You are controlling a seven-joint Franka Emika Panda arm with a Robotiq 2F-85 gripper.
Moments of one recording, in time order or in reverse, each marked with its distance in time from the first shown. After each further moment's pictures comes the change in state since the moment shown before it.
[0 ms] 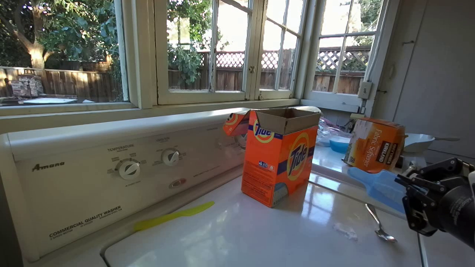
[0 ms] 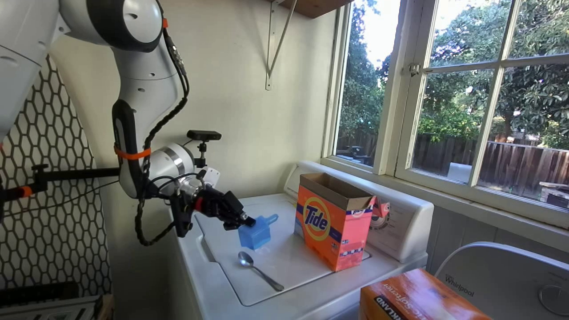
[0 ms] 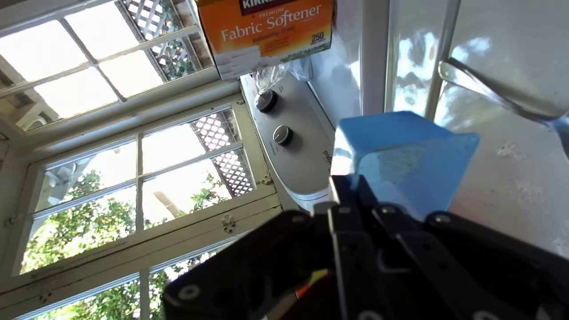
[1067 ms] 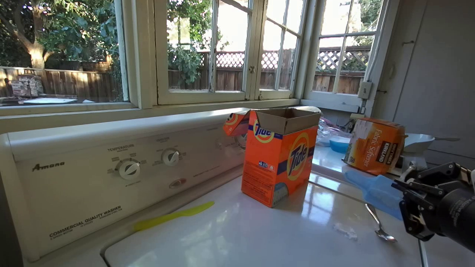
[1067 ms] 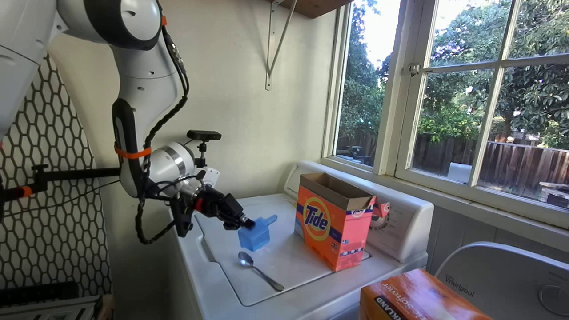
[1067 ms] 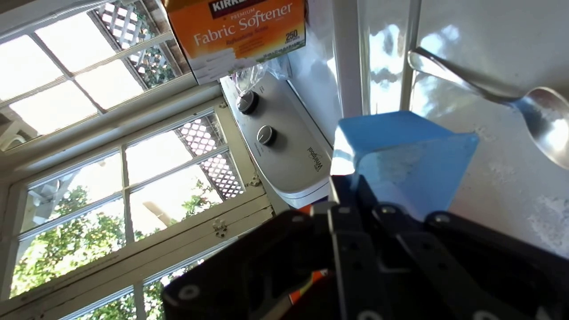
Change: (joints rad) arm -0.008 -0.011 0.000 -0.004 0.000 0.062 0.056
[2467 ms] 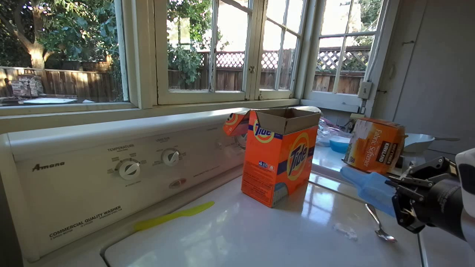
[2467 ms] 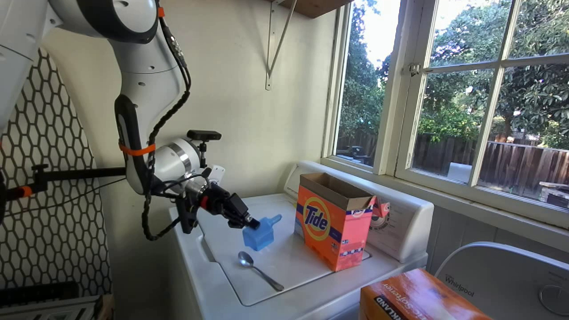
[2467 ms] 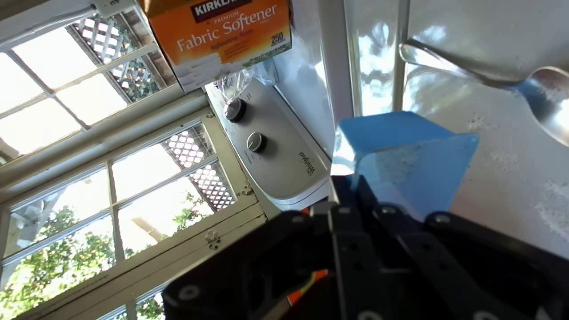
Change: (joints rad) arm -0.038 -0.031 -0.001 0.000 0.001 0.068 0.001
